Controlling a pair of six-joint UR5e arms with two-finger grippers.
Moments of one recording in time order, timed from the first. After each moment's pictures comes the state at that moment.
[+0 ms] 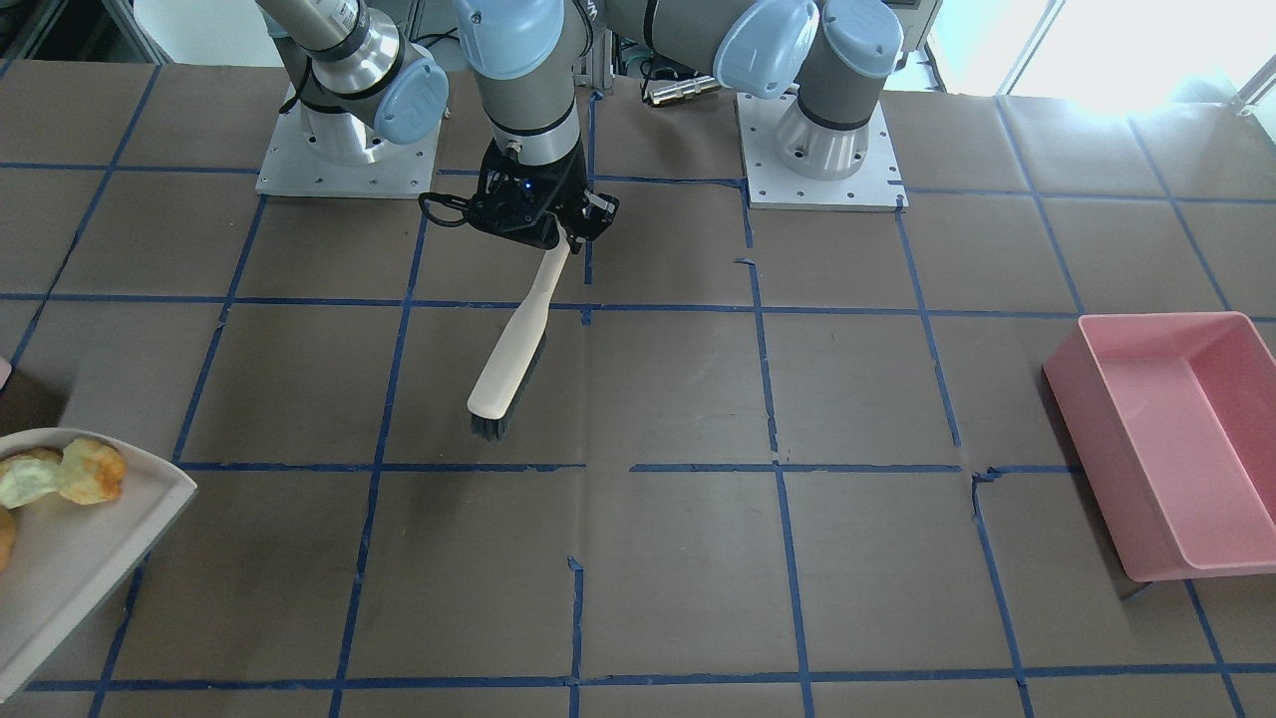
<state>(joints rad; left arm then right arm) -2.16 -1.77 -1.68 -1.45 1.54 -0.27 0.85 -1.20 1.46 -1.90 -1.41 -1.86</state>
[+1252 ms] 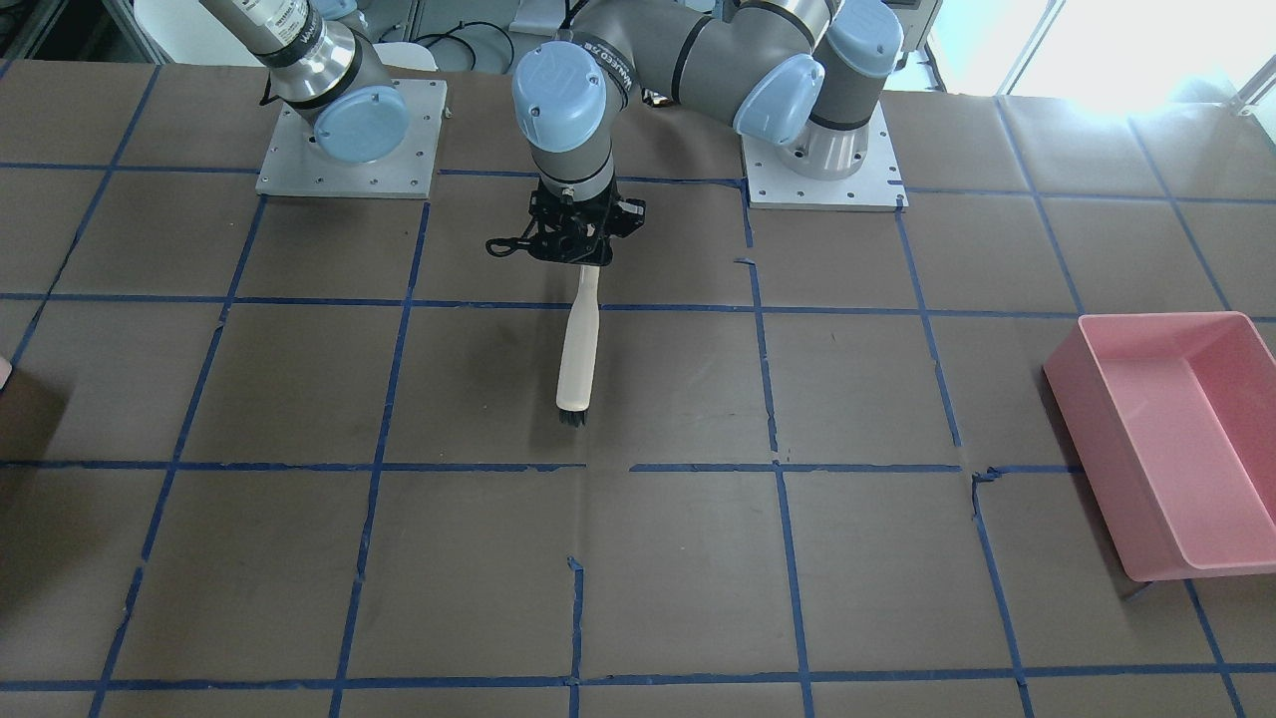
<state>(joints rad) -2.13 -1.77 -1.86 -1.40 1.49 -0.43 0.46 -1.21 1.29 -1.76 -1.42 -1.86</state>
